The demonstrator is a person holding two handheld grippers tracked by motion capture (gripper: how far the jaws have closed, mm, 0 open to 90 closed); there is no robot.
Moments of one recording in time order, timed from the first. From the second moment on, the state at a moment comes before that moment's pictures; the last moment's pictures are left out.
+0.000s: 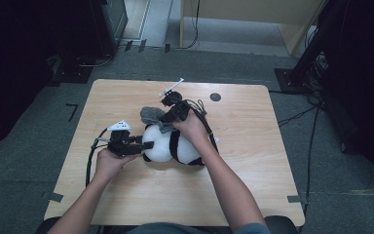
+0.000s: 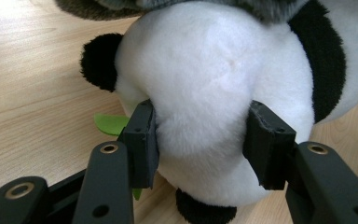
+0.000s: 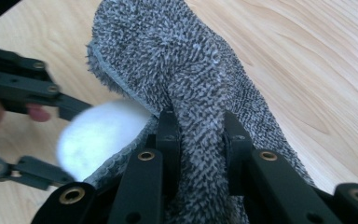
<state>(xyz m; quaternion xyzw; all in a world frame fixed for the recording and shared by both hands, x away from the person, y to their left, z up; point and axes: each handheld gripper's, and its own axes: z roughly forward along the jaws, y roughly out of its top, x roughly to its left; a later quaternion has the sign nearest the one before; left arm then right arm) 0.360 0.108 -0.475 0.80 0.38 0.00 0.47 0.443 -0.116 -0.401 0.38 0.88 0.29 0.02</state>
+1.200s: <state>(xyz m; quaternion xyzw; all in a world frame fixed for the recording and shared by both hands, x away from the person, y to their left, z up) 0.361 0.109 -0.476 0.80 0.37 0.00 0.47 0.452 -0.268 -0.447 0.53 0.81 0.26 0.07</state>
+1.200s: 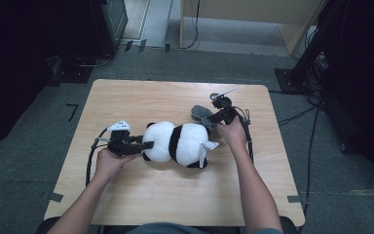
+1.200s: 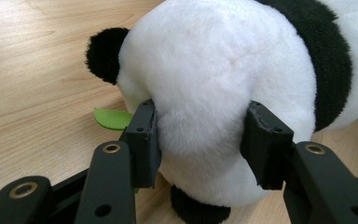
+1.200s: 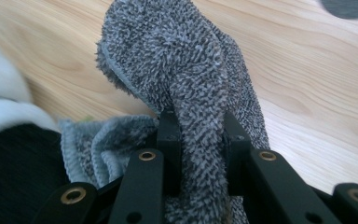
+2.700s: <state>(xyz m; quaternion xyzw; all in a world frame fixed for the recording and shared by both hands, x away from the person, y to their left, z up) 0.355 0.097 -0.486 0.81 0.30 0.02 0.50 0.363 -0.220 -0.405 0.42 0.83 0.36 0.10</state>
